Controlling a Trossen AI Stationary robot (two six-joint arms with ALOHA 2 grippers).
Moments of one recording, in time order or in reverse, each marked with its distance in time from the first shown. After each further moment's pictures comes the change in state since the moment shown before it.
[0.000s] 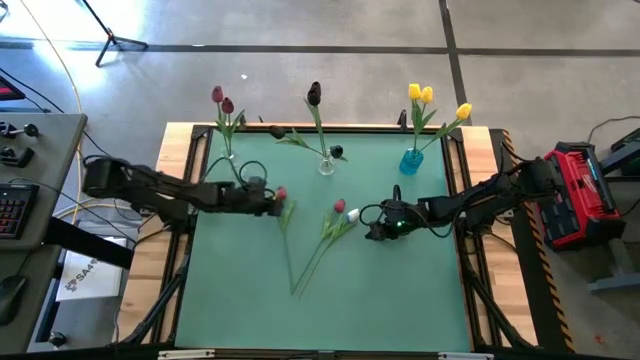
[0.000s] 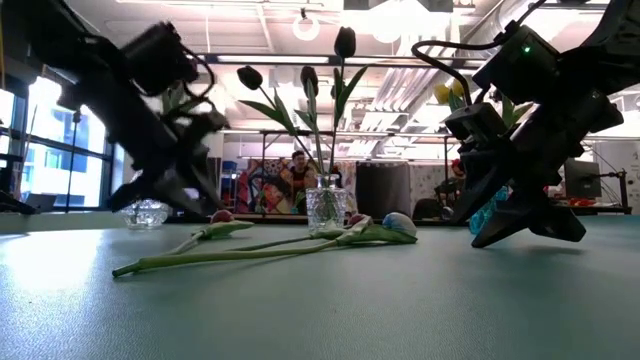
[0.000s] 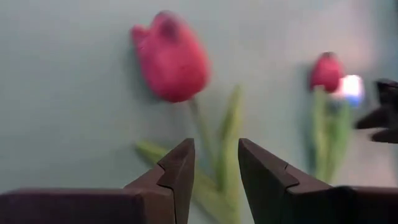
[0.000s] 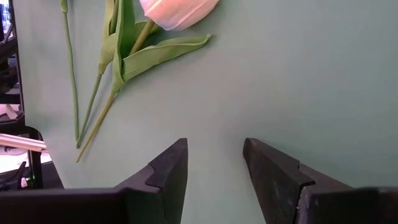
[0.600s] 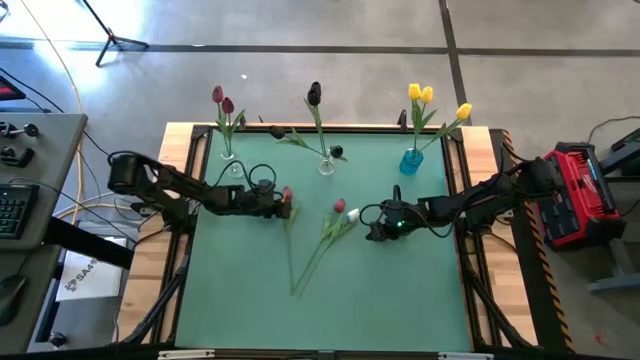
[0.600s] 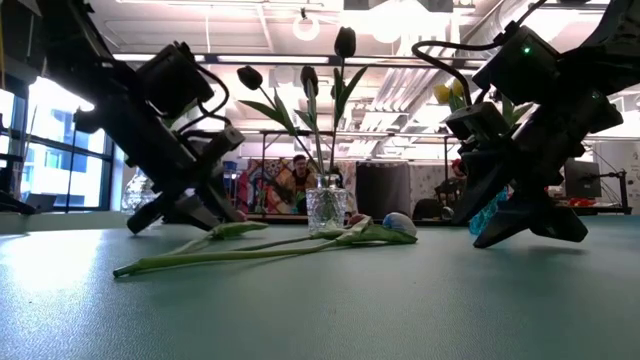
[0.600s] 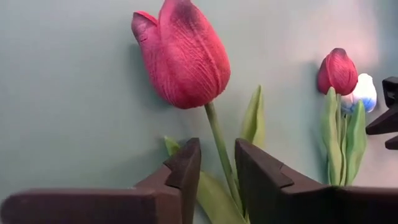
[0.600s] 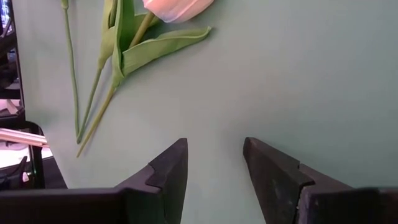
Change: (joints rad) left arm -0.001 0.245 0.013 0.219 0.006 0.021; right arm 0.000 0.000 -0.001 -0.001 -0.025 -0.004
